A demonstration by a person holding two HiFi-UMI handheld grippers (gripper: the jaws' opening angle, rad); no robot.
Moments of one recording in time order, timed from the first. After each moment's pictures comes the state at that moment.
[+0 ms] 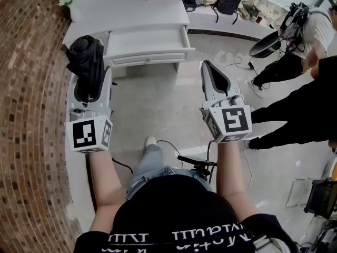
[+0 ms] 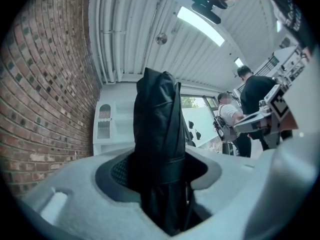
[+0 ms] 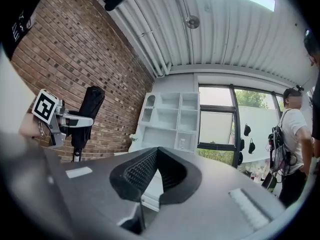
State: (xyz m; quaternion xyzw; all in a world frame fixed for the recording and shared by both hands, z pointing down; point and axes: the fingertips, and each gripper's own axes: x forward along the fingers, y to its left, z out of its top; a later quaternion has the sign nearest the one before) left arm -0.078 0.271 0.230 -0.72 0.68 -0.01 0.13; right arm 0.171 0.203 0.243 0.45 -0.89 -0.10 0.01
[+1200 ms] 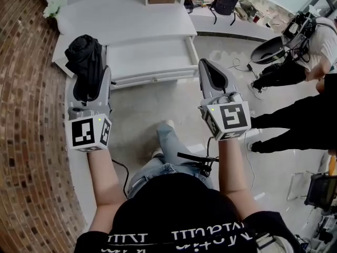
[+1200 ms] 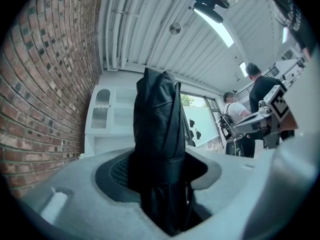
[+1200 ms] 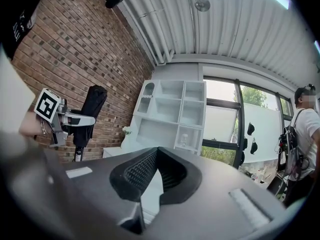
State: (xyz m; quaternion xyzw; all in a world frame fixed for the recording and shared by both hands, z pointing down) left arm -0.199 0.100 0.253 -0.75 0.66 0.00 0.11; right arm 0.050 0.053 0.254 0.47 -0.88 -0.10 0.06
